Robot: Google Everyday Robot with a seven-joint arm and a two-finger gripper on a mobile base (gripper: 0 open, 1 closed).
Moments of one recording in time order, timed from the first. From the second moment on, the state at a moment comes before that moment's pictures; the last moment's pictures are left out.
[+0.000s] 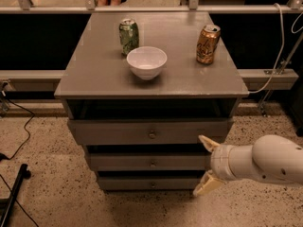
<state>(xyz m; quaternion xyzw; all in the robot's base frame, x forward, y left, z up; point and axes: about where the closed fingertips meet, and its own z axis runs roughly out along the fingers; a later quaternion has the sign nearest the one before) 0.462 -0.157 0.634 -0.62 0.70 0.06 0.34</state>
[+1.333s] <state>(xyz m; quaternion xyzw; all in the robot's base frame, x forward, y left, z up) 0.512 -0.230 0.506 -0.69 0.67 -0.02 0.28</state>
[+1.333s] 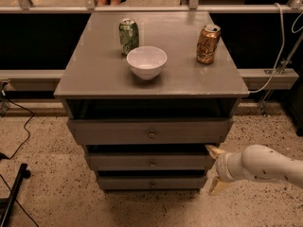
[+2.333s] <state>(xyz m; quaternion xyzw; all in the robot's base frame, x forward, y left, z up) 0.532 -0.237 0.437 -0.72 0.65 -0.01 0.26</state>
